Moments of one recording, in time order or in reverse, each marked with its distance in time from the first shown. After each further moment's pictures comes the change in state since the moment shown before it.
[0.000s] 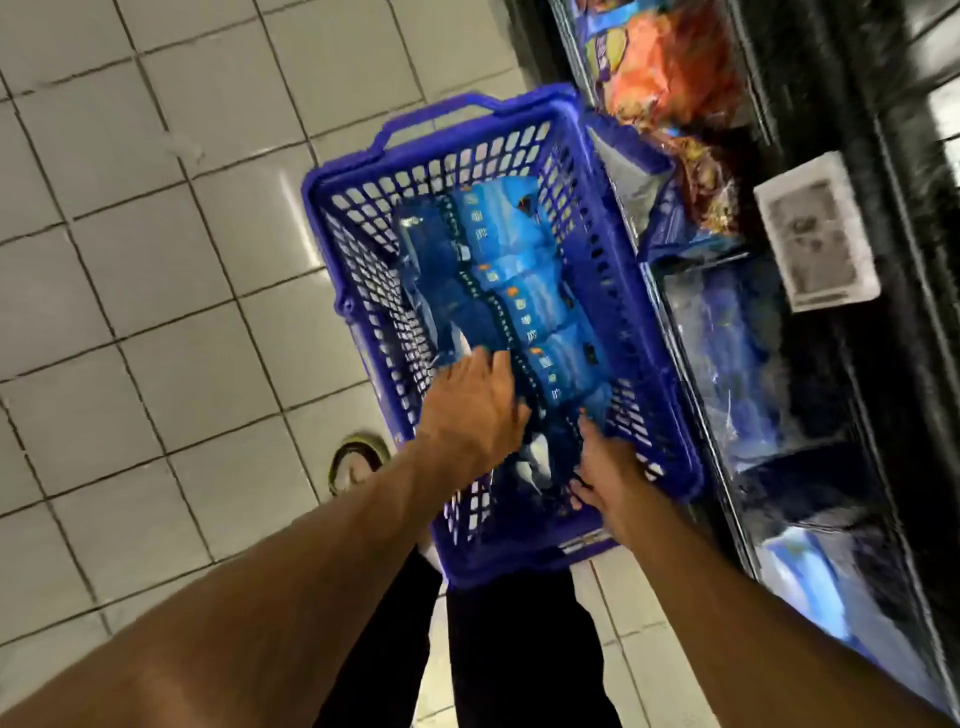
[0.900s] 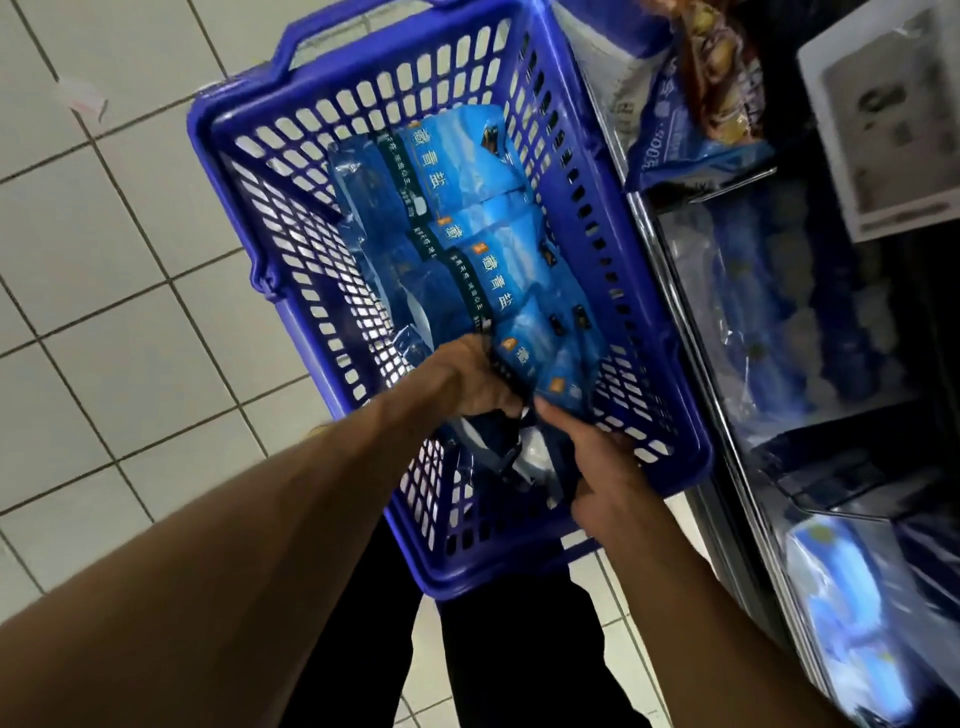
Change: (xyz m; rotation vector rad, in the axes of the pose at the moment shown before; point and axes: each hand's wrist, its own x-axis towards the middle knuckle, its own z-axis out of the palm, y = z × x) left_hand 0.090 -0.005 0.064 -0.529 -0.442 -0.228; right_hand 0.042 0.037 0.008 0.573 -0.103 0.100
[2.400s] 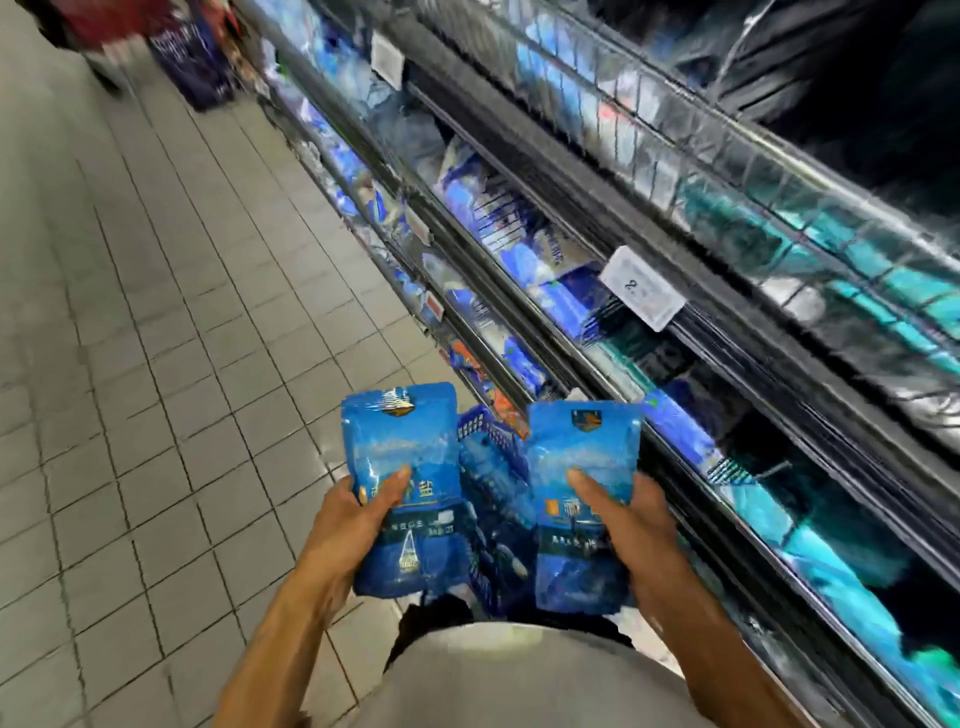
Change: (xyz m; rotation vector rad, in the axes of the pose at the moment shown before) left_hand -0.721 0.108 -0.131 -0.798 0.512 0.383; right_hand -0.675 -0.096 -0.107 -0.028 -0.231 -0.910
